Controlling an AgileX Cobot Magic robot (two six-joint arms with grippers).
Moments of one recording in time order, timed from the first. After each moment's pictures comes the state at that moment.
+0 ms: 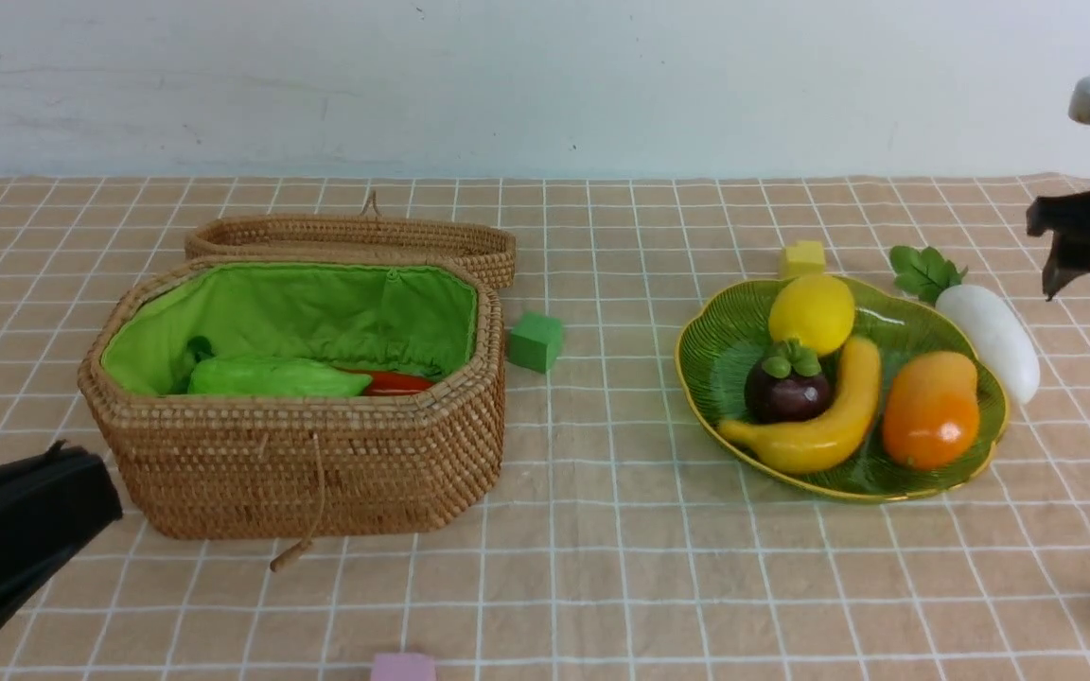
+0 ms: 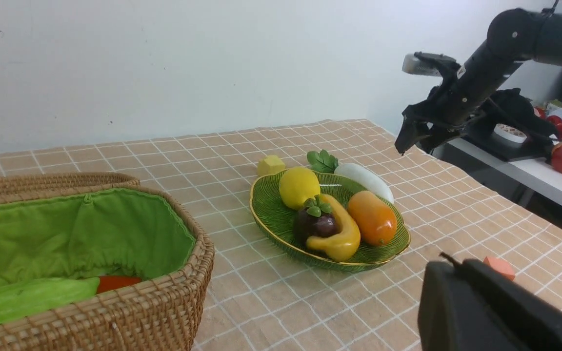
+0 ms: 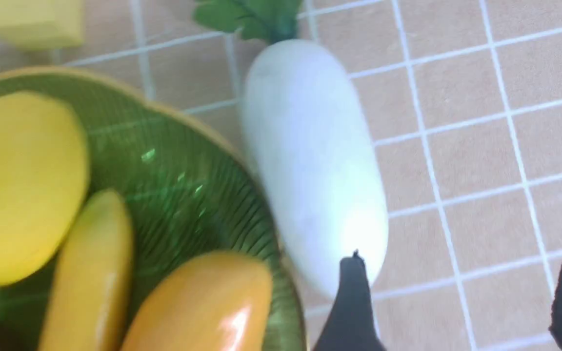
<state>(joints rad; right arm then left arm) -0.16 2.02 -1.77 0.04 0.89 0.05 -0.64 0.38 -0.51 -0.10 0.25 -0.13</state>
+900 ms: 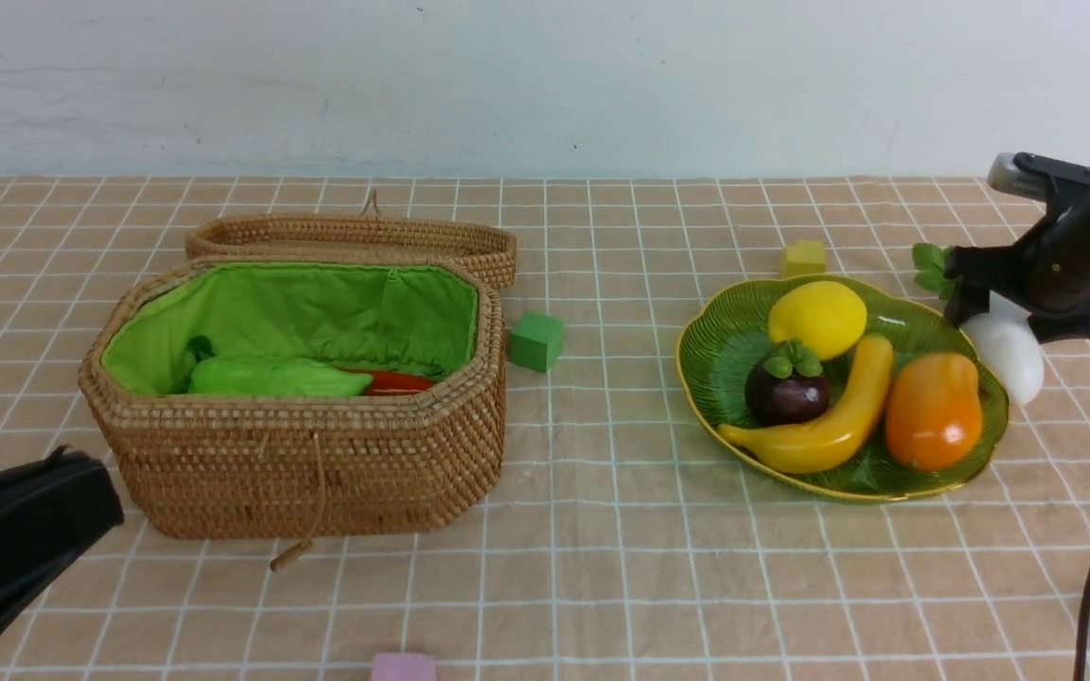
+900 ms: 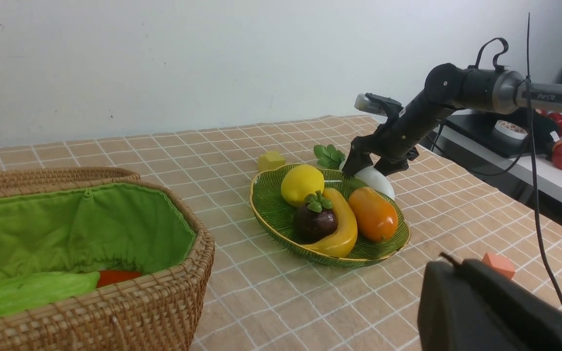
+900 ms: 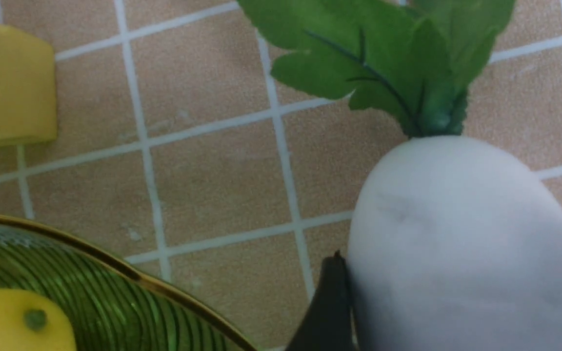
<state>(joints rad) -0.17 2.35 -2.00 0.19 0.81 -0.02 -0.64 0.38 -0.51 -0.10 0.26 -0.13</state>
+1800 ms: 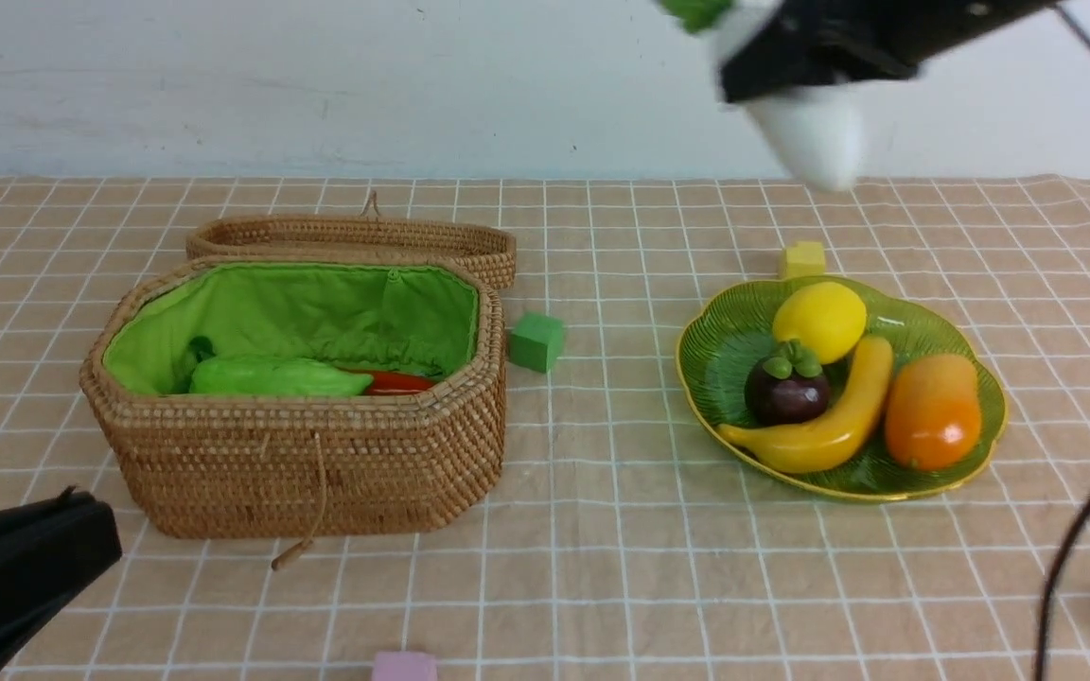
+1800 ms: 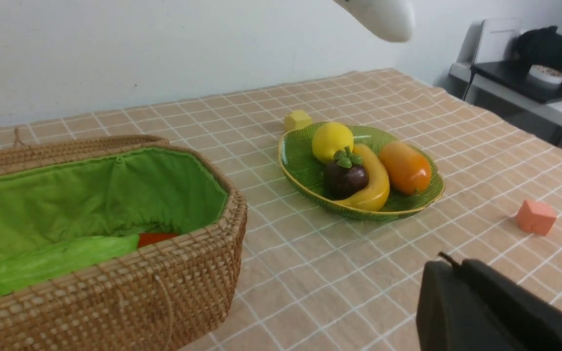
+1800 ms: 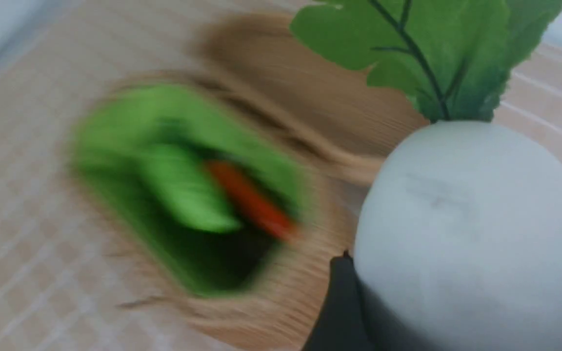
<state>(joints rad) 0.26 1.90 -2.04 0.76 1.02 -0.66 -0.64 0.38 -0.51 0.00 0.36 -0.13</state>
